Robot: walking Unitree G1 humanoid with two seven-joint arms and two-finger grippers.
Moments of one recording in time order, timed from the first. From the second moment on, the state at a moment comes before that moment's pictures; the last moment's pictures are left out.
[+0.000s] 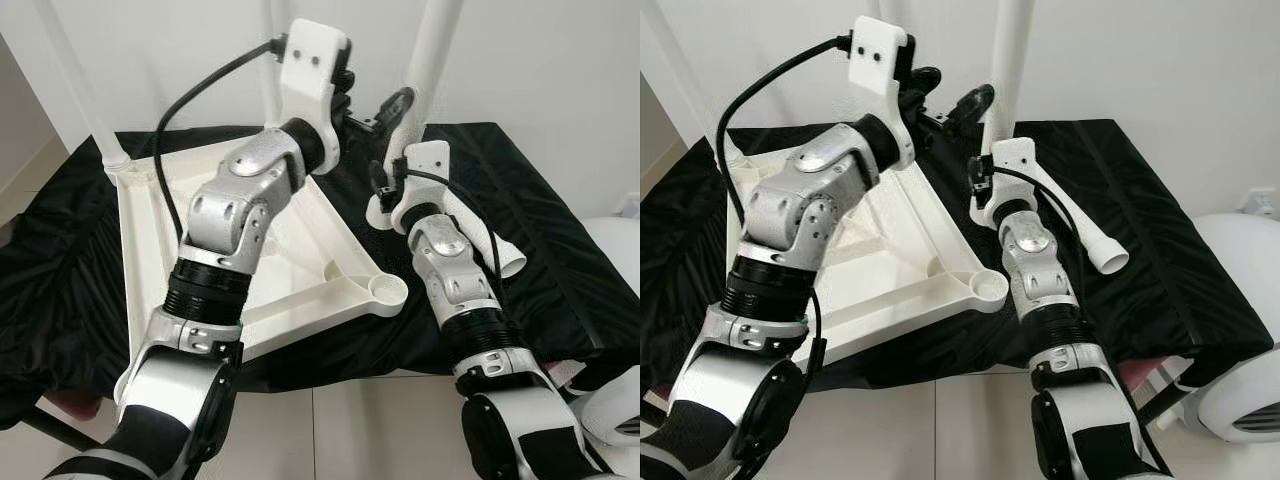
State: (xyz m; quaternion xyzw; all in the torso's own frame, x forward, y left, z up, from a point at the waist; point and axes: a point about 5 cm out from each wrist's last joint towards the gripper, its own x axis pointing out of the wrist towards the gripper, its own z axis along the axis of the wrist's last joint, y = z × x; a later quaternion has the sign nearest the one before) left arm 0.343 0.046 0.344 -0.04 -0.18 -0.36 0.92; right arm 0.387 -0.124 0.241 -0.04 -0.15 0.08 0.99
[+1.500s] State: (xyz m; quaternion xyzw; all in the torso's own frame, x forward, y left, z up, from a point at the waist) left arm 0.350 0.118 0.231 -0.01 -0.05 -0.13 0.99; right arm 0.350 -0.140 0.230 -0.01 -0.14 0.08 0.99
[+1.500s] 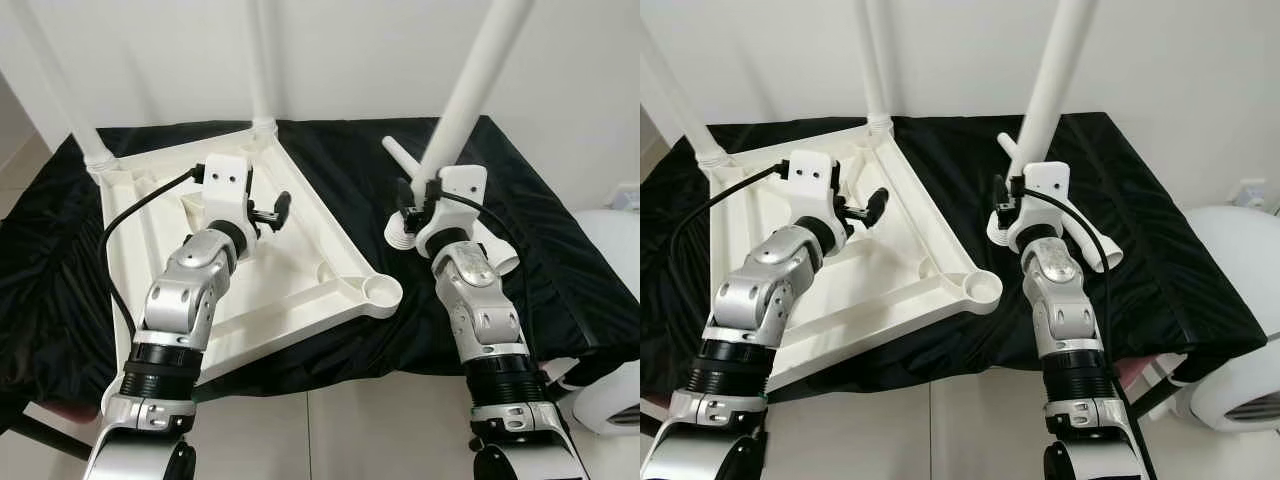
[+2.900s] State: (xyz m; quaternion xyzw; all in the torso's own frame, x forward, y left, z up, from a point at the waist) left arm 0.296 0.071 0.157 0.22 -0.02 -0.47 0.85; right arm 0.339 -0.161 0.241 -0.03 -0.18 0.08 0.98
